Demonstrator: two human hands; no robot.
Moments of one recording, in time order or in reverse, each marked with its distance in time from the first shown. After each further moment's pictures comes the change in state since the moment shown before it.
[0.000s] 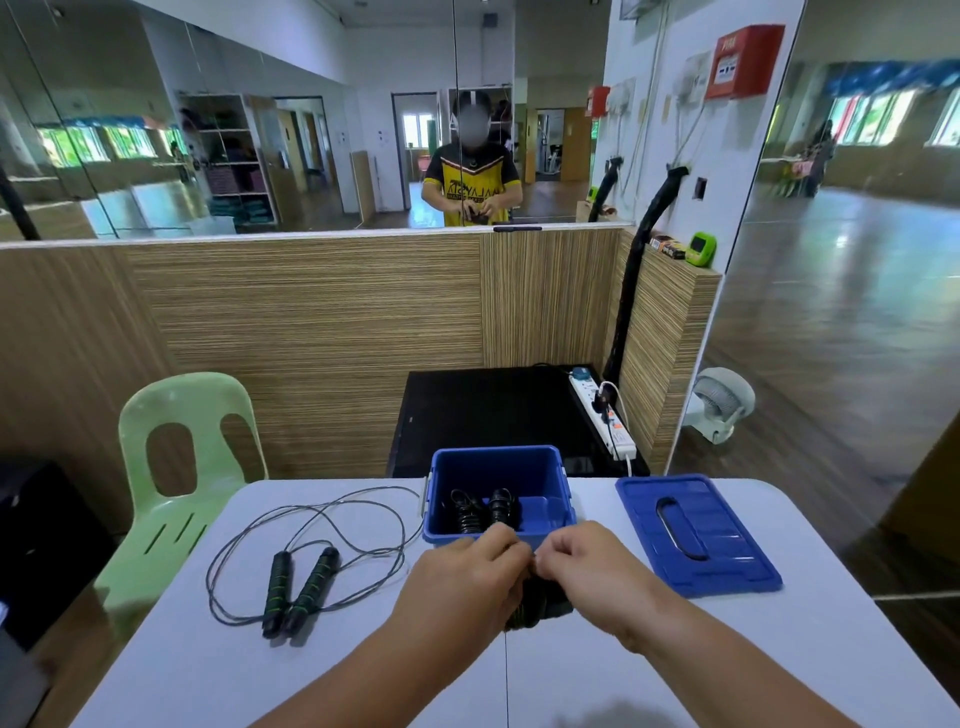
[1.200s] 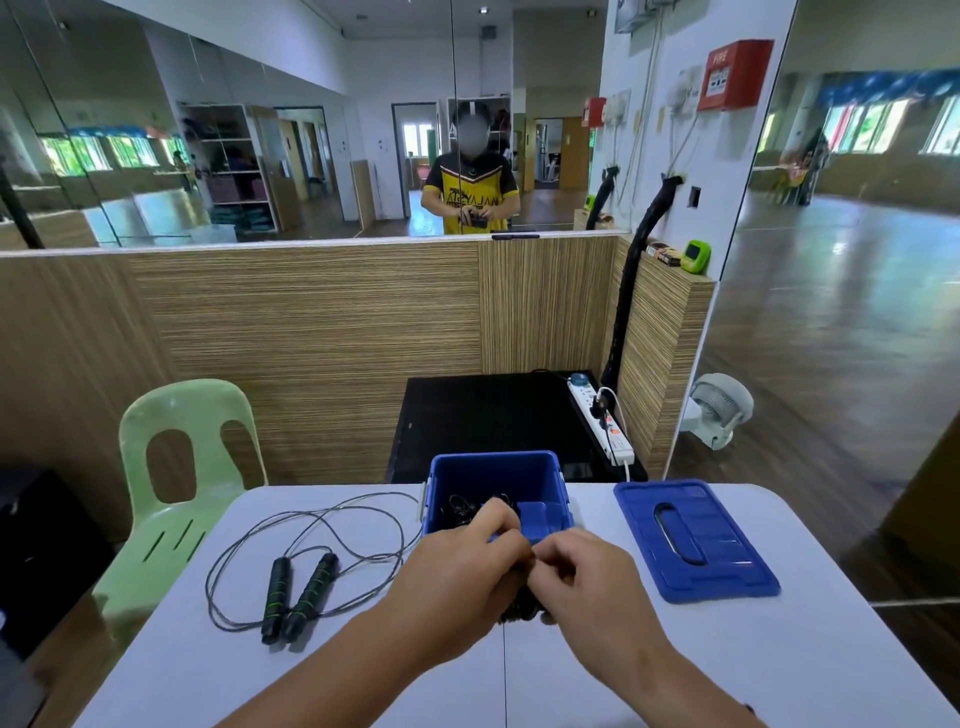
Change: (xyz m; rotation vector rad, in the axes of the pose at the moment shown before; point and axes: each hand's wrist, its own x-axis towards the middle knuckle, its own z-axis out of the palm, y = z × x) left_hand 0.011 0.002 -0.030 -0.109 -0.037 0.040; right_hand -0.016 0.016 0.016 -0.017 0.259 -0.297
